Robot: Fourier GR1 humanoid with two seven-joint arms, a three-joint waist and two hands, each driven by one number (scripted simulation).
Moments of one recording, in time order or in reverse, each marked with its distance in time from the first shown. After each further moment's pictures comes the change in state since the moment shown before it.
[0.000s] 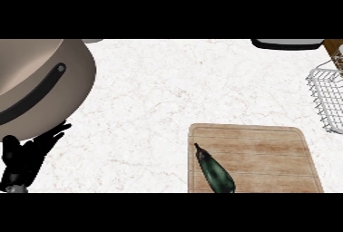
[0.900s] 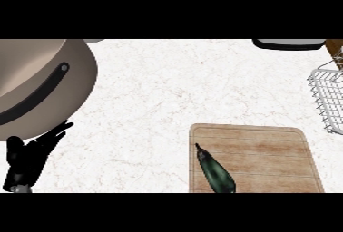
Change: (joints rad) left arm 0.000 -0.023 -0.003 -0.004 -0.025 0.015 -0.016; right arm -0.152 -0.084 0.065 0.495 0.154 0.105 0.012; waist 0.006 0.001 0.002
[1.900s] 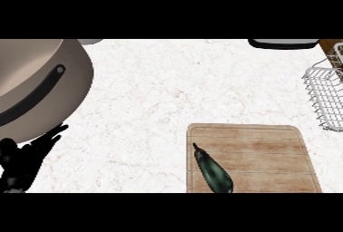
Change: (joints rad) left arm 0.026 0.005 0.021 -0.029 0.013 -0.013 0.037; right arm -0.147 -0.198 -0.362 0.125 -0.296 0.017 0.118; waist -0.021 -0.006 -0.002
